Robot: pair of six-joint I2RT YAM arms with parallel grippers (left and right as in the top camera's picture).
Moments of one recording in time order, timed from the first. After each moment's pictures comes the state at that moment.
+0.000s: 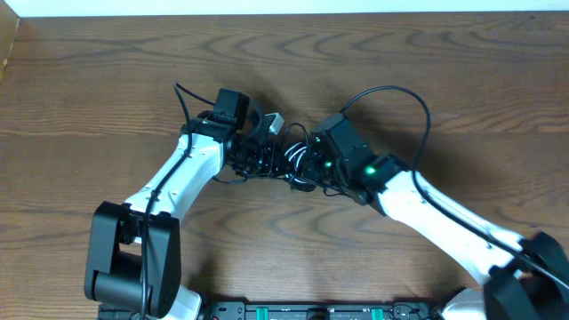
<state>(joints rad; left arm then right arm) -0.26 1.70 1.08 -0.71 0.69 -0.15 0.68 1.56 1.02 -0.37 -0.19 1.03</state>
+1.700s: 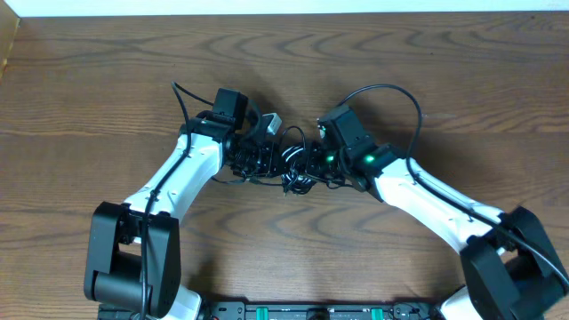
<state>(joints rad) -0.26 1.70 1.08 -0.72 0.66 -0.15 0.61 1.67 1.02 -0.29 -0.40 0.92</state>
